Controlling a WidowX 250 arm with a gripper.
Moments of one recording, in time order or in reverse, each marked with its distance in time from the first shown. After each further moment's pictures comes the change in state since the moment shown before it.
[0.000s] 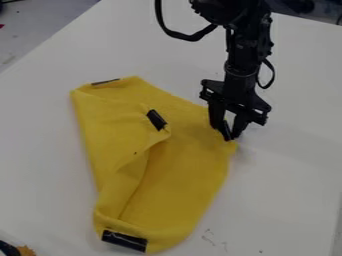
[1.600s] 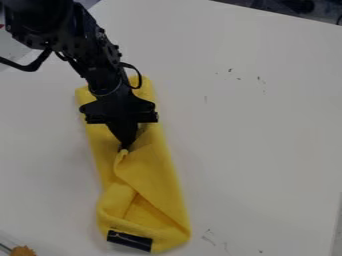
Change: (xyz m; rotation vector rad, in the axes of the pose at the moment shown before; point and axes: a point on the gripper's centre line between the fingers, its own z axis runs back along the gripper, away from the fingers) arm -0.108 0.125 0.014 -0.063 -0.195 0.511
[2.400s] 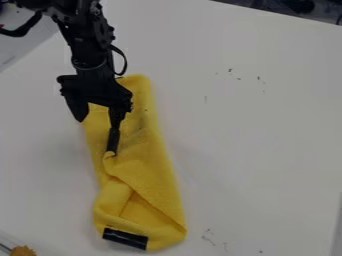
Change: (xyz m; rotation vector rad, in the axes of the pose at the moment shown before) arm 0.013 0.035 0.026 0.211 0.109 -0.194
